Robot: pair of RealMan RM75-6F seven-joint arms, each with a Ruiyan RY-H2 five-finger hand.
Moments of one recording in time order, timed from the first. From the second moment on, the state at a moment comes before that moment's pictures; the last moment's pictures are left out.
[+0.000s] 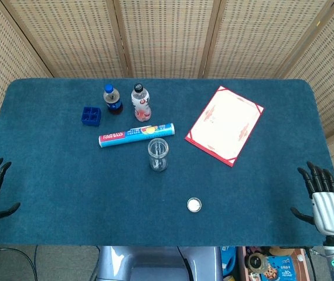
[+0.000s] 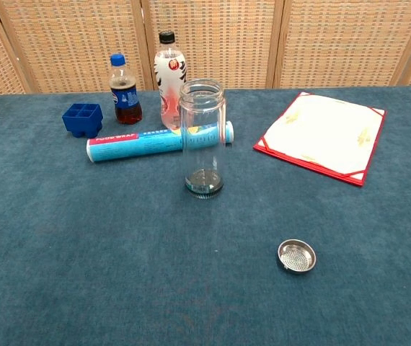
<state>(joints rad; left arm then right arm) -0.09 -1.14 -0.04 -1.59 1.48 1.48 0.09 0.08 -1.17 0.07 -1.59 -1.55 1.52 -0.04</state>
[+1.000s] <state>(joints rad) -0.09 -1.14 -0.04 -1.58 1.48 1.48 0.08 0.23 -1.42 0.04 -1.58 -1.63 1.35 -0.08</state>
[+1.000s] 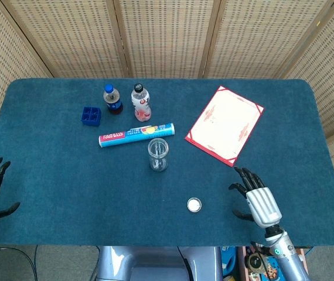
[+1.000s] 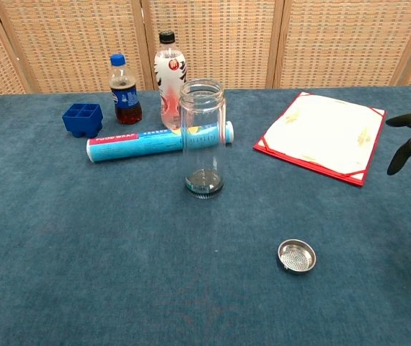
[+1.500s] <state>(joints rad) -0.09 -1.14 -0.04 -1.59 1.48 1.48 0.08 0.28 -1.51 0.03 -1.50 -1.62 1.30 -0.01</state>
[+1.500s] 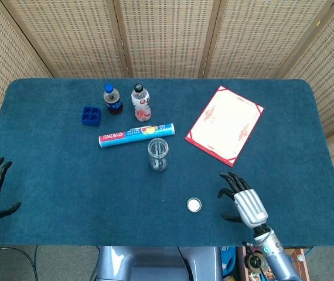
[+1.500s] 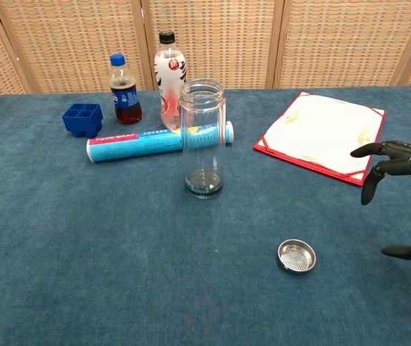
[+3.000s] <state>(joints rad) -0.10 -1.13 -0.04 -1.60 1.50 1.48 0.05 0.39 -1.66 0.06 -1.49 -1.49 1.17 -0.15</state>
